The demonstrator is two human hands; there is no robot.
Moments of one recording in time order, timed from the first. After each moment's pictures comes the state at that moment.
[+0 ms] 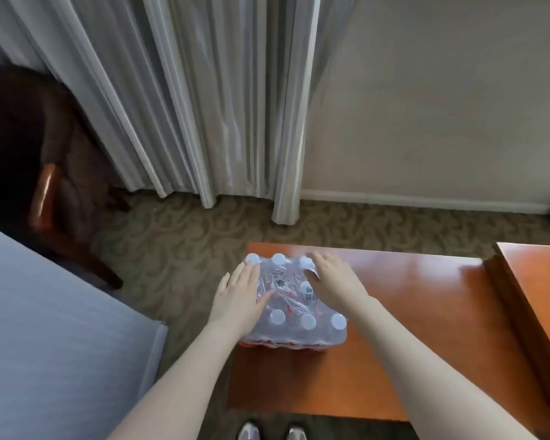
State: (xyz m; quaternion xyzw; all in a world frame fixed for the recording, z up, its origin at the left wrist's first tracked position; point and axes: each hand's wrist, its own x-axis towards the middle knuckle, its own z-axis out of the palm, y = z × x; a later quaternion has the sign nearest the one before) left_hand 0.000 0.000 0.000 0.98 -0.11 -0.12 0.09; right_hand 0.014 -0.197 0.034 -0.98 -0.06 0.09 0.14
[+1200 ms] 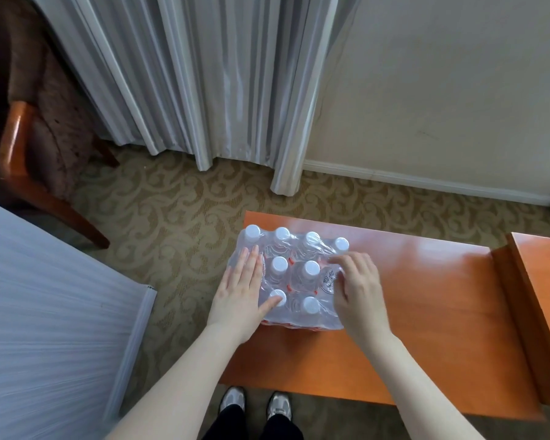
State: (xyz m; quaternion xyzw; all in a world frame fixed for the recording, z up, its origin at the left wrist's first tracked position) left_hand -0.022 0.000 -0.067 0.98 -0.14 -0.12 0.08; right_hand -0.030 -0.202 0.009 -0.96 -0.04 -0.12 0.23
